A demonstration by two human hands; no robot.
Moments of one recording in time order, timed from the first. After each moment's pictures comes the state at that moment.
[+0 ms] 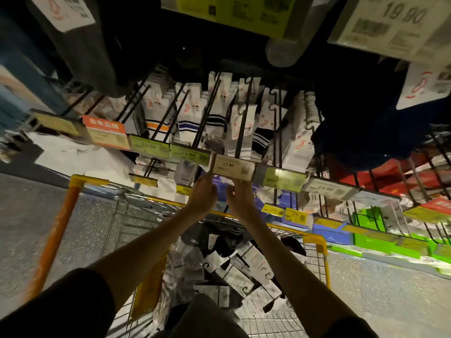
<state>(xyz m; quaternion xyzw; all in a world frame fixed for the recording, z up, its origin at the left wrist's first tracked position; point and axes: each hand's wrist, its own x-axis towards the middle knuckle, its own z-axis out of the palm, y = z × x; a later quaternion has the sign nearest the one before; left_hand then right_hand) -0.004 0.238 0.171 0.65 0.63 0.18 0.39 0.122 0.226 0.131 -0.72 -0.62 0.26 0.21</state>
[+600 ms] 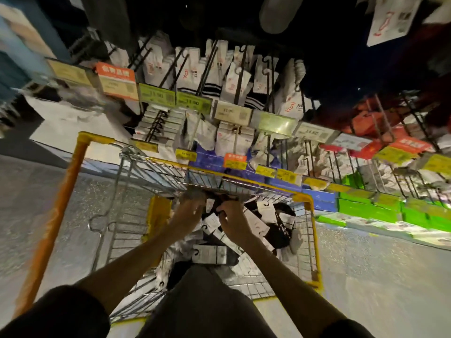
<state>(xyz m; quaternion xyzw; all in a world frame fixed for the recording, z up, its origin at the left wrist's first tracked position) -0.068 0.068 0.139 0.64 0.62 0.08 0.45 0.096 0.029 0.107 -0.67 -0.61 0.36 0.21</state>
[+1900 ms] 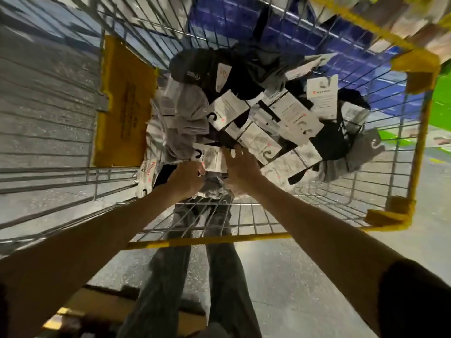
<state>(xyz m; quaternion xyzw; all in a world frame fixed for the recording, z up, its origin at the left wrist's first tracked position) -0.079 -0.081 -0.130 0.56 0.64 -0.14 0.51 0.094 -0.085 -0.172 -0.59 -0.74 0.25 -0.20</state>
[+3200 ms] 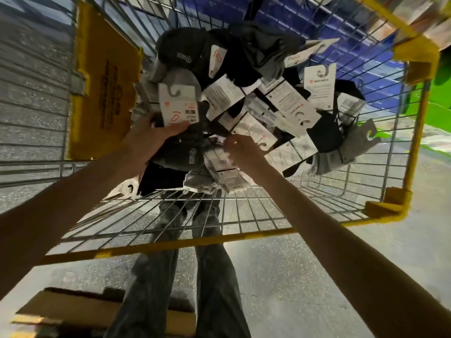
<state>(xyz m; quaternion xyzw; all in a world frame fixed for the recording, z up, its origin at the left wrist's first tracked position) -0.108 -0.032 -0.085 0.30 0.67 0.20 0.65 0.100 -0.065 -0.125 -0.73 -0.37 0.57 0.07</state>
